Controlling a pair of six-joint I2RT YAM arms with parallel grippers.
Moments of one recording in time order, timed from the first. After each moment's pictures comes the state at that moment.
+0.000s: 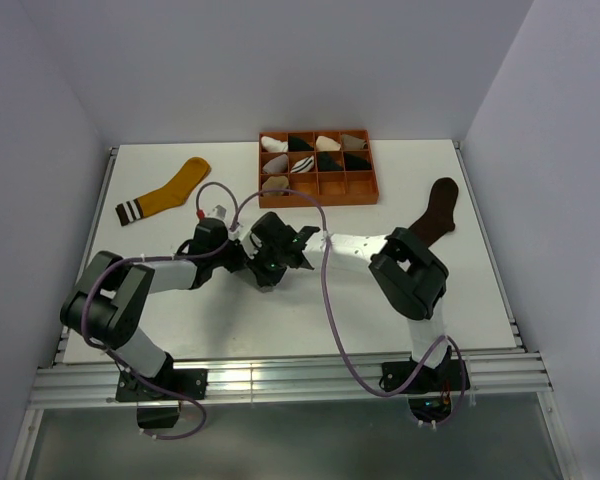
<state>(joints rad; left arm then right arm) -0.42 1.62 0.60 0.36 0.20 -0.90 0.91 1.96 1.31 -0.31 -0.27 -0.08</state>
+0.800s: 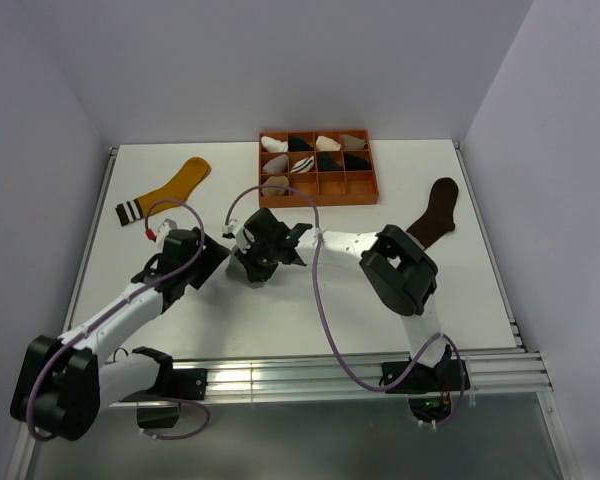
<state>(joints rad) -0.35 1.16 0.54 -0.14 -0.13 -1.07 0.91 2.02 1.38 -0.27 -0.28 -0.03</state>
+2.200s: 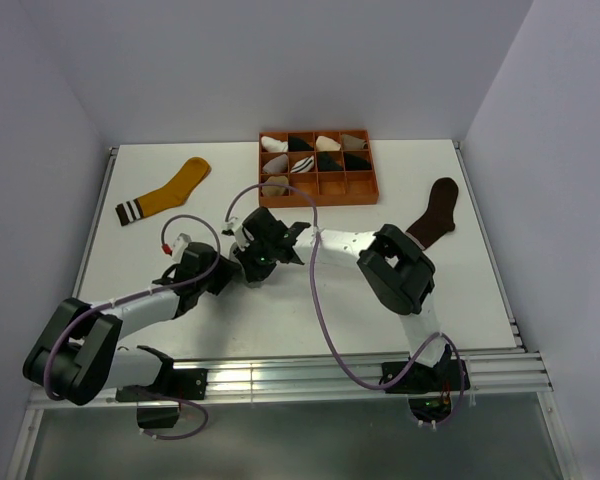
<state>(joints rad) -0.44 1.28 0.39 0.14 -0.14 -1.23 0.91 2.04 1.42 -0.30 -0.29 0.03</state>
